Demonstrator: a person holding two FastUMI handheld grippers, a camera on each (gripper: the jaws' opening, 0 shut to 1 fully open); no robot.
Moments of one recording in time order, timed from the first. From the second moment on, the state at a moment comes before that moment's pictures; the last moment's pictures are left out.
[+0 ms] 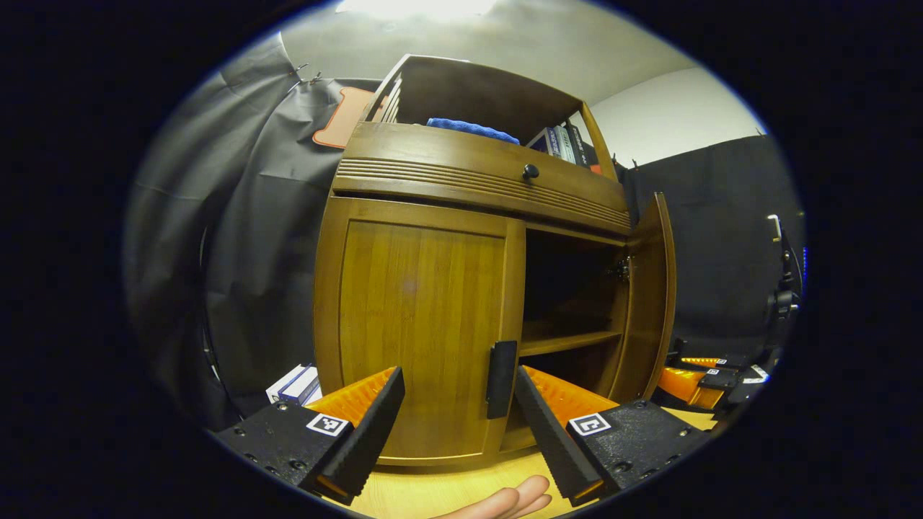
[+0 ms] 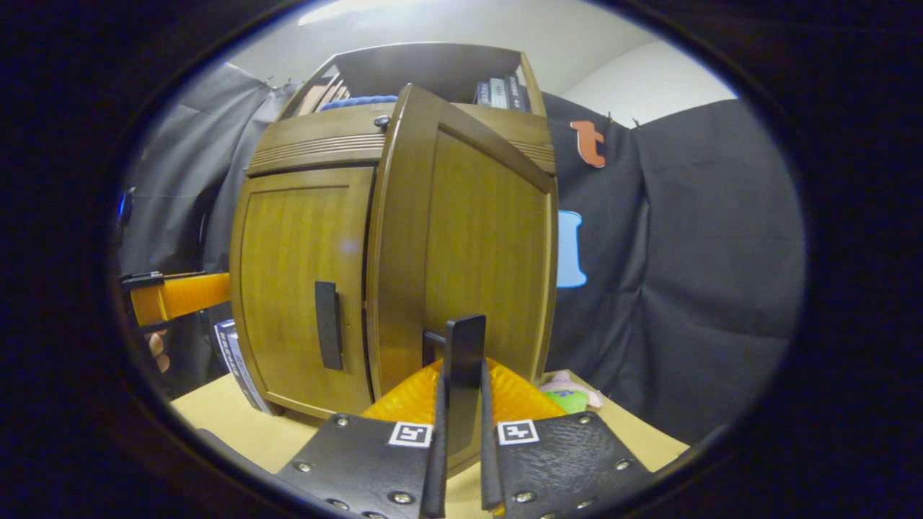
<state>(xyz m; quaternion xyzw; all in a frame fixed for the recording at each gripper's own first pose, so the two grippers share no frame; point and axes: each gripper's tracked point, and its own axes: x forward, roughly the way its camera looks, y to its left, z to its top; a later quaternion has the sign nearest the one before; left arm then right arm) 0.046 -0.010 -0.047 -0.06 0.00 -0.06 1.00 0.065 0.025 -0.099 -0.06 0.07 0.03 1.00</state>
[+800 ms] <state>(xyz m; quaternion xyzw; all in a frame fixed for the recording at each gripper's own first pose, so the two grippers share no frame) 0.048 -0.008 -0.049 -0.05 0.00 -0.07 1.00 0.054 -0.108 -0.071 -0.03 0.04 -0.02 1.00</state>
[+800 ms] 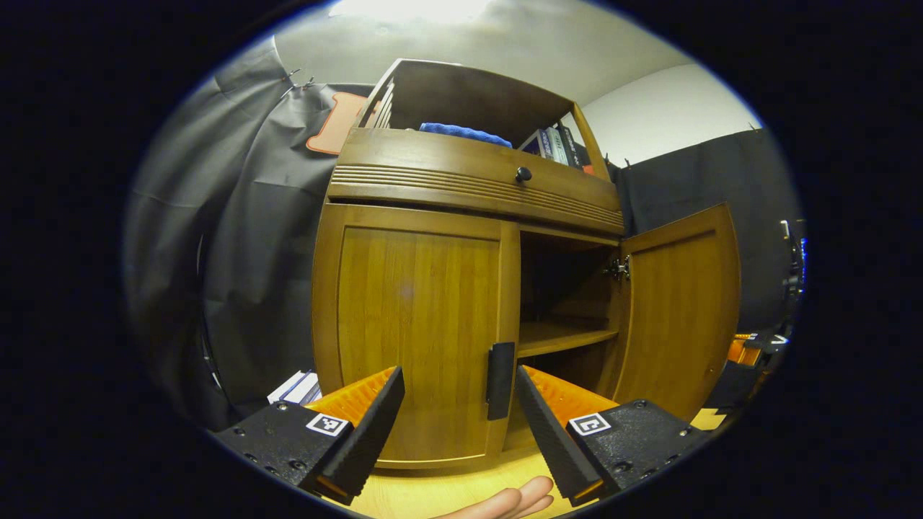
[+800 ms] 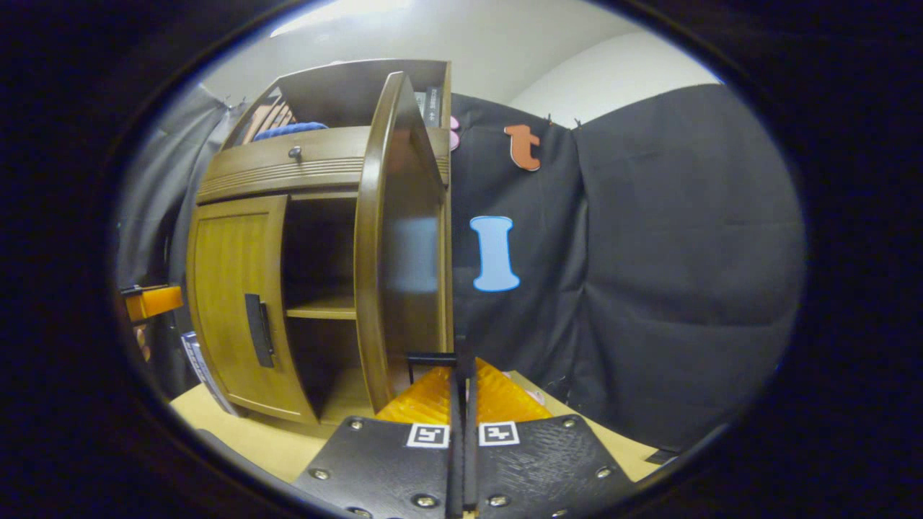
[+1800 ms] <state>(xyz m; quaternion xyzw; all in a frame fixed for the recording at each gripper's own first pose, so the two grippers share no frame) 0.104 -0.023 -0.092 -0.05 0.02 -0.01 1.00 0.083 -0.175 -0.067 -0.03 0.04 0.13 0.99</state>
